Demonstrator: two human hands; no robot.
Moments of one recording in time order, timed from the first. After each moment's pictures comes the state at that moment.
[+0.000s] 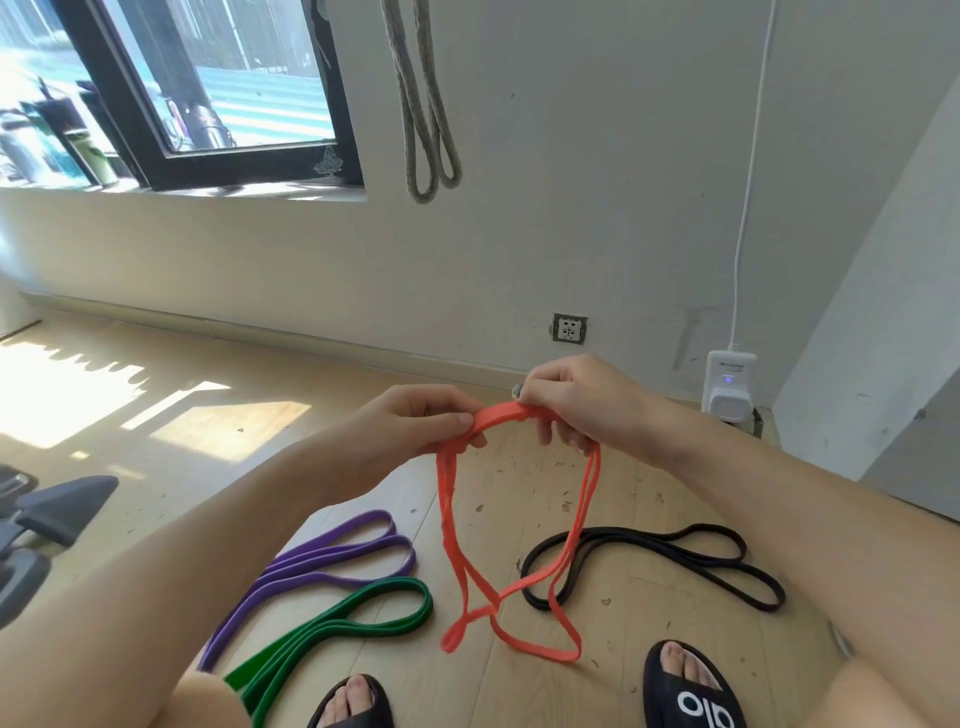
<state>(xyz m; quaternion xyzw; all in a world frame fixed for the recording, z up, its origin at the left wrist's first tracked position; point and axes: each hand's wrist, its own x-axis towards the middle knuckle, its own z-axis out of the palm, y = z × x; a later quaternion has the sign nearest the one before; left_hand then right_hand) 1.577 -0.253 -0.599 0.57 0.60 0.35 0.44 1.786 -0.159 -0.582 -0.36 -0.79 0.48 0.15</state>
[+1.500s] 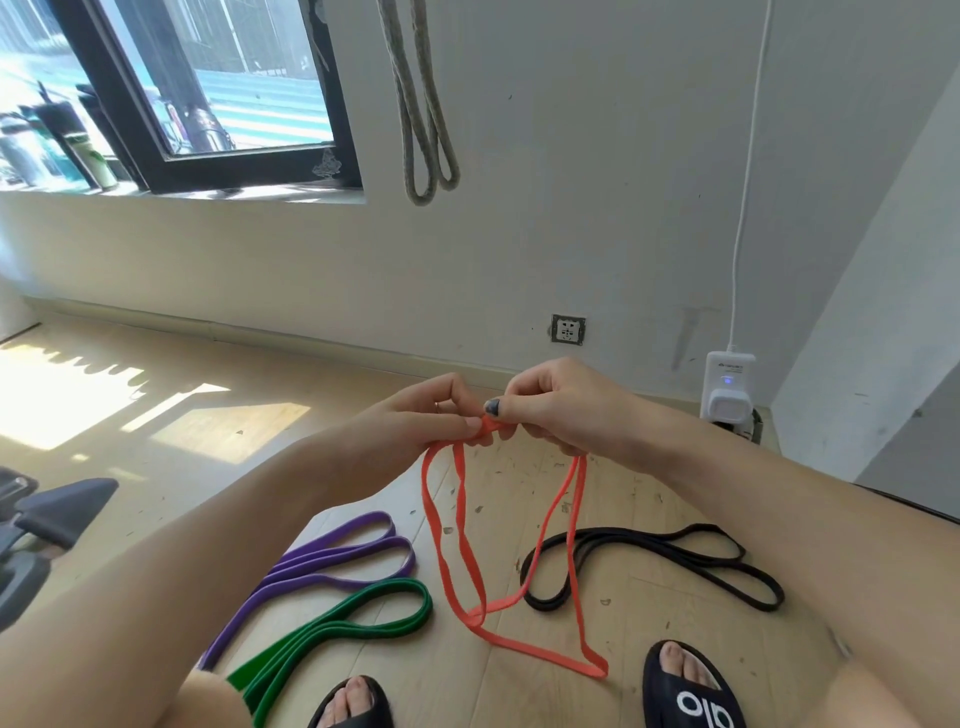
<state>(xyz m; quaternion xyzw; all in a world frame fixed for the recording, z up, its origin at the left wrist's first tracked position) 1.586 -0.252 -0.592 0.55 0.57 0.36 0.49 1.781 -0.168 -0.576 -0.32 -0.80 0.49 0.12</state>
